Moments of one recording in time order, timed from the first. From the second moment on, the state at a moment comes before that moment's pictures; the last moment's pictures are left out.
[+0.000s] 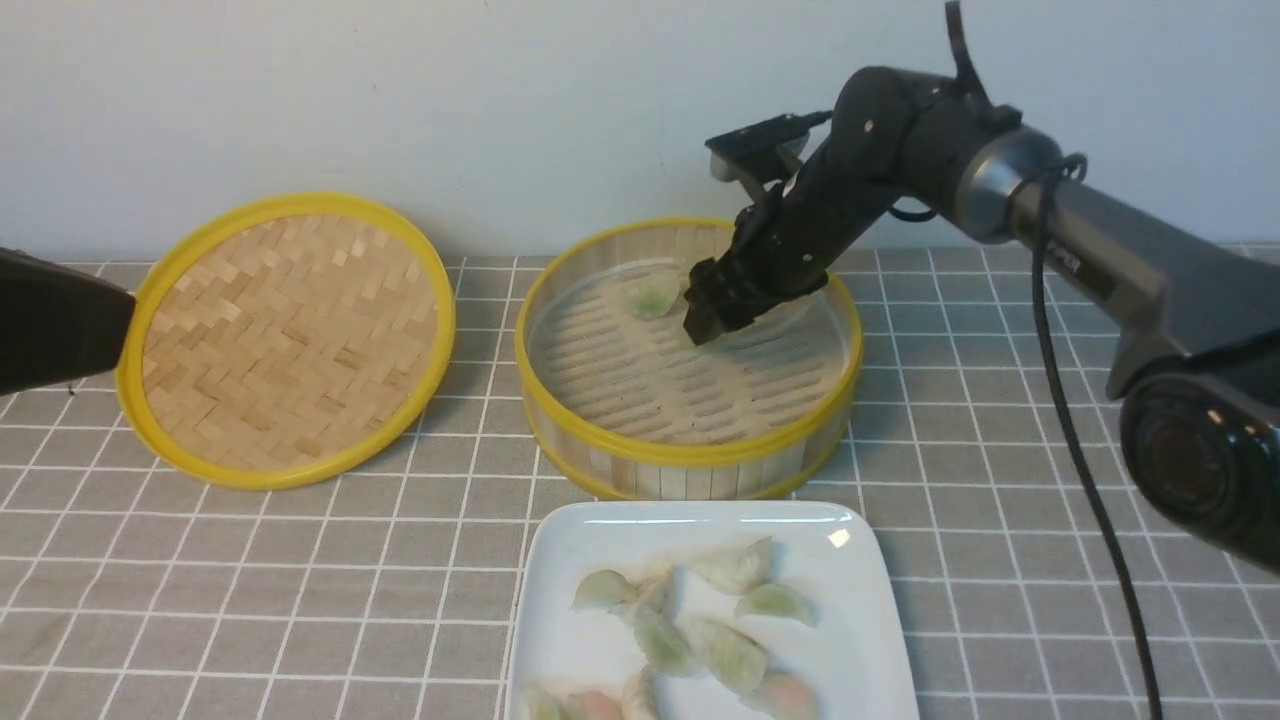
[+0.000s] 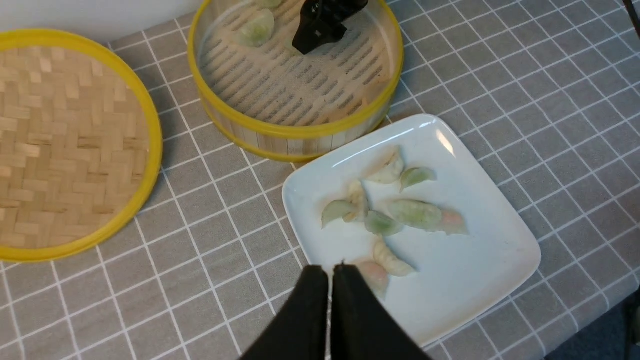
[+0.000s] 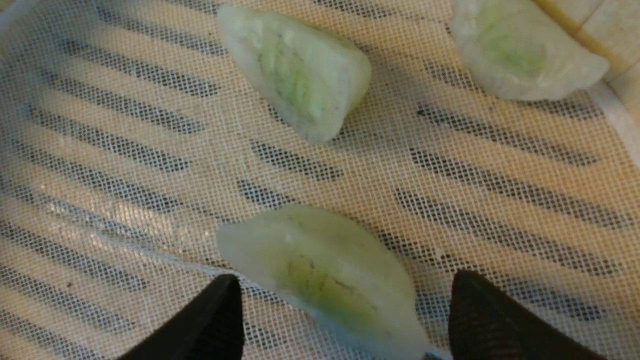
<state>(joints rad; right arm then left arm) 0.35 2.48 -2.29 0.34 1.08 -0.37 -0.65 0.90 -1.39 0.06 1.28 -0.18</state>
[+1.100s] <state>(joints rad) 0.36 2.04 -2.01 0.30 1.24 -0.19 -0.65 0.90 -1.30 0.09 1.28 -0.18</state>
